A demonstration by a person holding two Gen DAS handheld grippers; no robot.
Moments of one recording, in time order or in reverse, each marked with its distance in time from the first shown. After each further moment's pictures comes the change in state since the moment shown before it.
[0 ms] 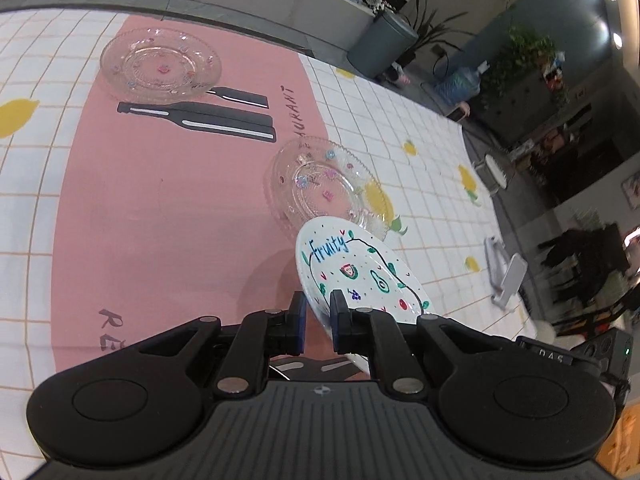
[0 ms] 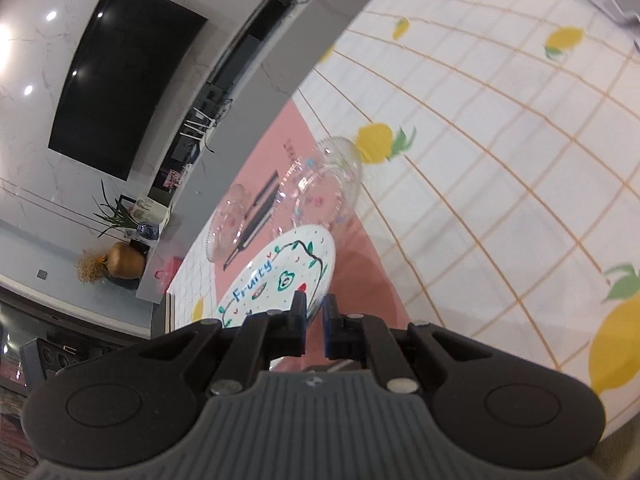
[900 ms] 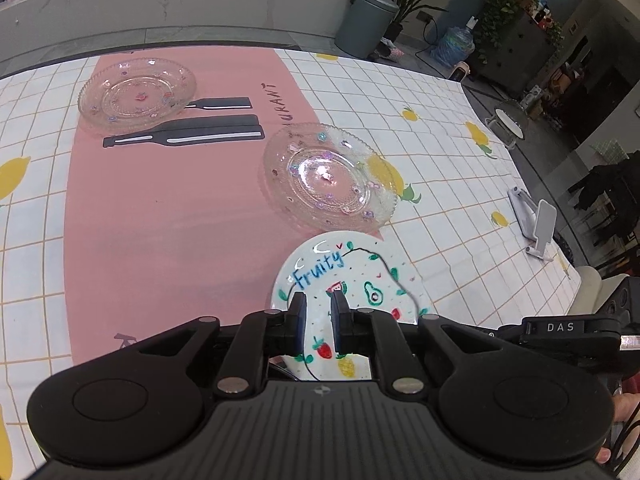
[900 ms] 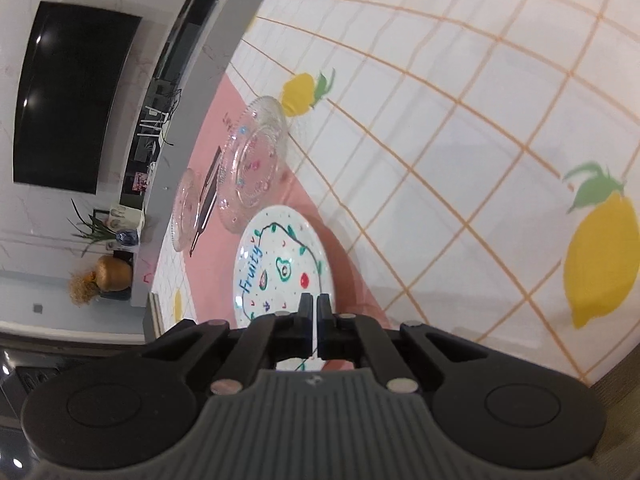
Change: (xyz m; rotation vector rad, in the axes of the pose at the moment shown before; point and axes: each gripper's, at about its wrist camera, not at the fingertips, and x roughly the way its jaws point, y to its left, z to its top) left arm 0.006 -0.028 -0.010 0.193 0.014 0.110; right arm -0.004 -0.027 -0.012 0.135 0.077 -0.075
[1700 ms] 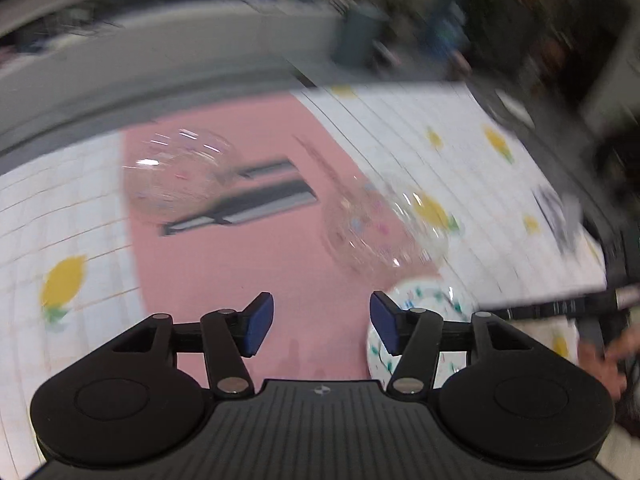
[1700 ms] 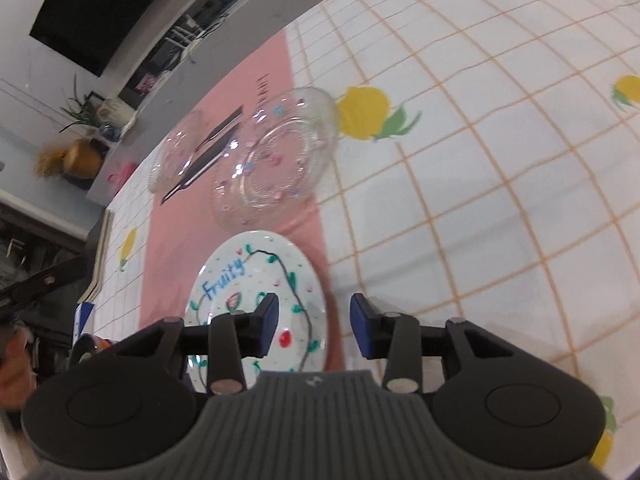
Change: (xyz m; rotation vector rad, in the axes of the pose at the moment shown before) left arm -0.018 0.039 0.063 0.210 0.026 0.047; right arm 0.050 0.035 0.047 -0.385 0.101 -0.066
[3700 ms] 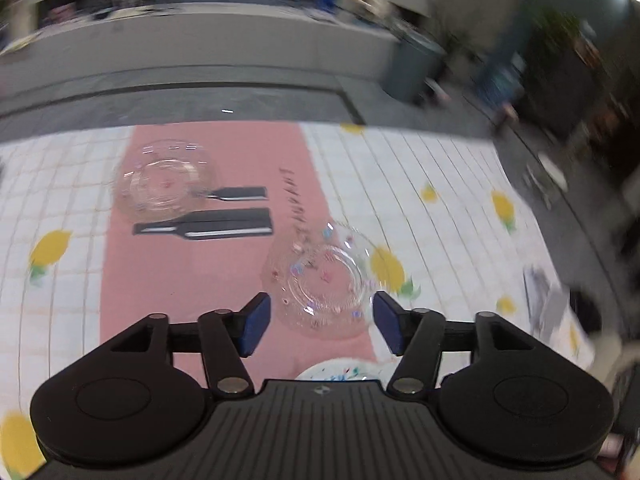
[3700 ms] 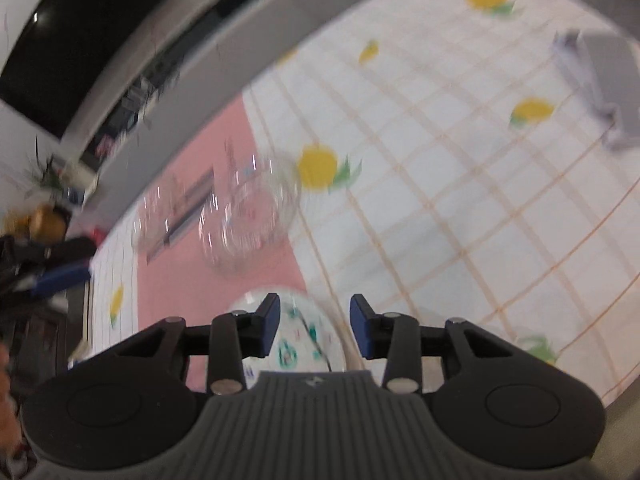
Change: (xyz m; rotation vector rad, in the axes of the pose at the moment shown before) left arm -0.019 -0.094 0.030 -0.335 -0.116 0.161; right arm -0.070 0.030 -0.002 0.101 -0.221 -0.158
